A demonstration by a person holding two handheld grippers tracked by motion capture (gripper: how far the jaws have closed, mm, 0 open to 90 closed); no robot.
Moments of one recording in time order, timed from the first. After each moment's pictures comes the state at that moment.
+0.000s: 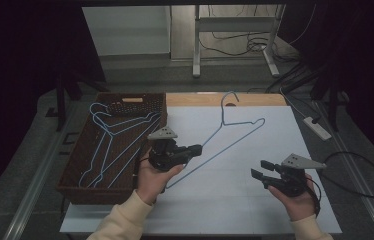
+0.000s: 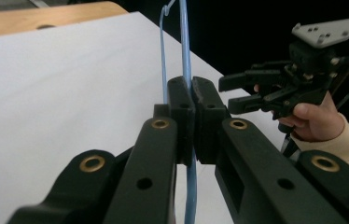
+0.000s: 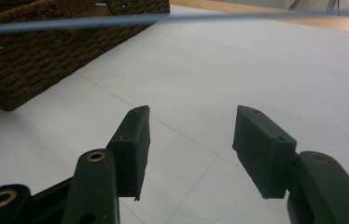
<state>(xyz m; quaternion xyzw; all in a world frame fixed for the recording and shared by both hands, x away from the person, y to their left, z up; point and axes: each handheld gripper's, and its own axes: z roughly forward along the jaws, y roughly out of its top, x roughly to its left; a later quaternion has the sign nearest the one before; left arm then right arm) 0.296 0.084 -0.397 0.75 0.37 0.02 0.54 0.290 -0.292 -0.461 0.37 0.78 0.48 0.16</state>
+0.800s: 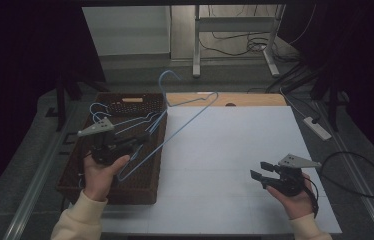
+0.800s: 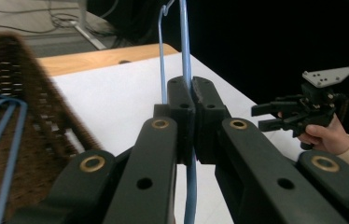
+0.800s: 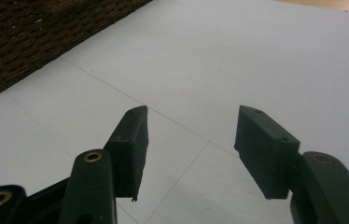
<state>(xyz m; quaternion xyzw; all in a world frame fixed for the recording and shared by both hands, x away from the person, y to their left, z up) 0.277 0.212 -0.378 0.70 0.41 0.09 0.58 0.297 -0.293 -0.473 0.38 0.79 0.46 0.16</state>
